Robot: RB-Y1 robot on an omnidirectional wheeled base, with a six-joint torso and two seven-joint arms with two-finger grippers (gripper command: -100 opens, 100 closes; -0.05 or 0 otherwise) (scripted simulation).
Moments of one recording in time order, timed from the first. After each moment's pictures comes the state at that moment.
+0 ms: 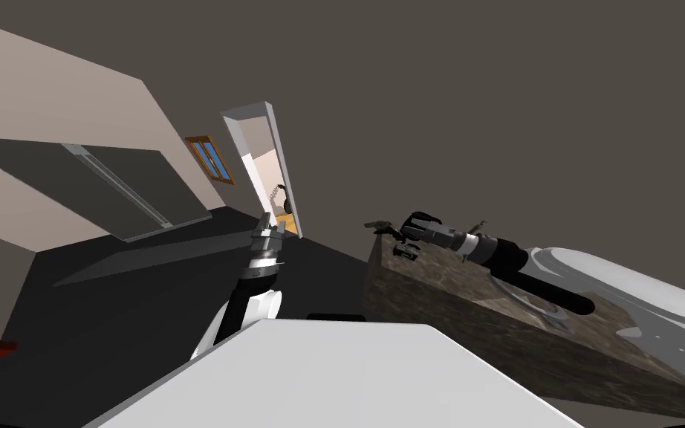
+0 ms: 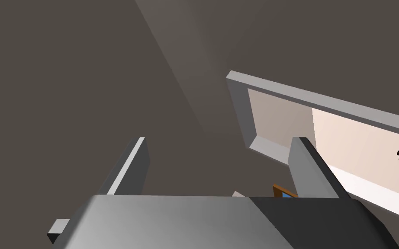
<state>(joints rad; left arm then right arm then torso) 0.49 -0.03 -0.04 -2.28 -0.05 -0.38 0.10 0.54 -1.23 -0.47 -2.11 0.59 -0.54 -0.37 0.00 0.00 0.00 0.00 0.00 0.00</state>
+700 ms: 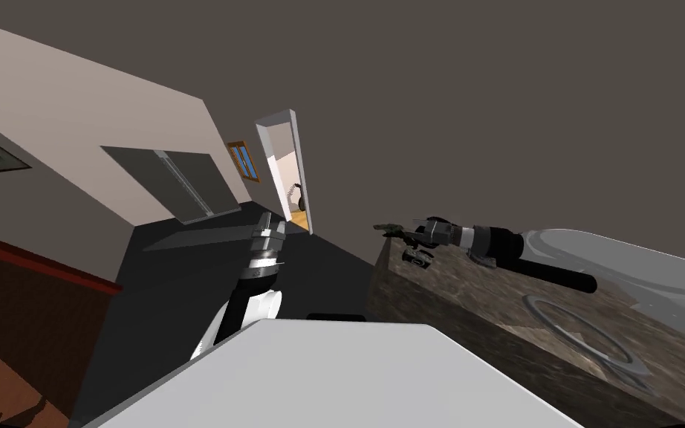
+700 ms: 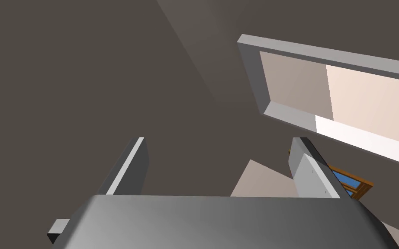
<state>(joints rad) 0.49 -0.03 -0.04 -2.28 -0.05 -0.38 0.10 0.54 -1.43 -0.50 -2.01 0.75 -0.61 -0.41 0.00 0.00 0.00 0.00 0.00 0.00</state>
